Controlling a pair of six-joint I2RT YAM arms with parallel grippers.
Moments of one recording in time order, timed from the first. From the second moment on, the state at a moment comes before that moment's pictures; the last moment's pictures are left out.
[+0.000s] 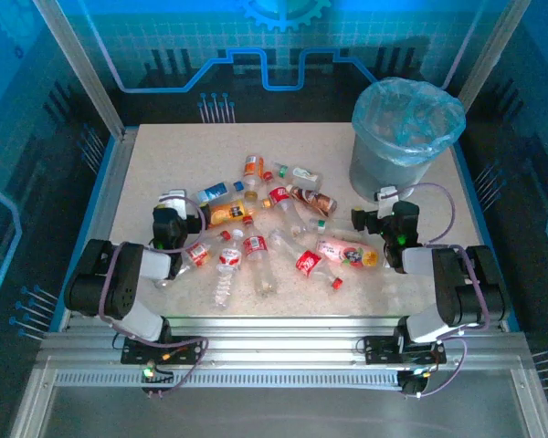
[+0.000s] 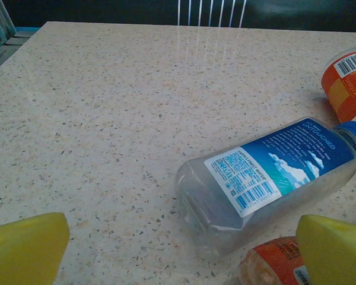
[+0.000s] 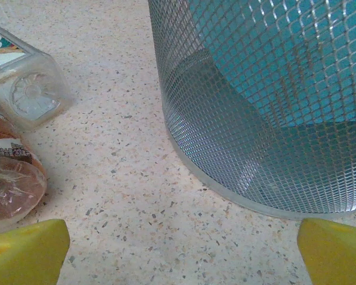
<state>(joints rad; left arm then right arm) -0.04 1.56 0.35 0.86 -0.11 -0.09 0.04 1.50 0.42 0.63 -0.08 -0.07</state>
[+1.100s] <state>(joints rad) -0.03 1.56 0.35 0.86 -0.10 -0.09 0.04 1.50 0.42 0.63 -0.08 -0.07</state>
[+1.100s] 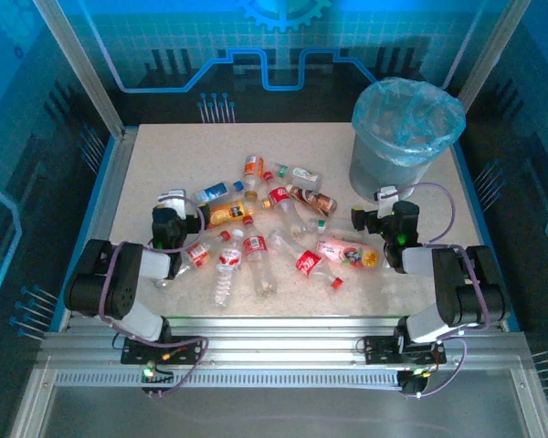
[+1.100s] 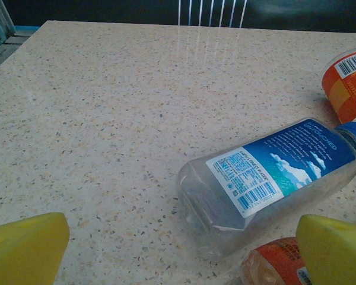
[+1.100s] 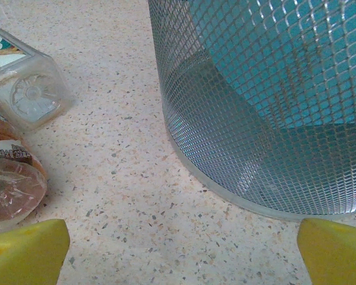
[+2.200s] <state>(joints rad) -0.07 1.04 0.56 0.21 -0.18 -0.21 0.13 1.17 0.57 0.06 0.08 -0.03</state>
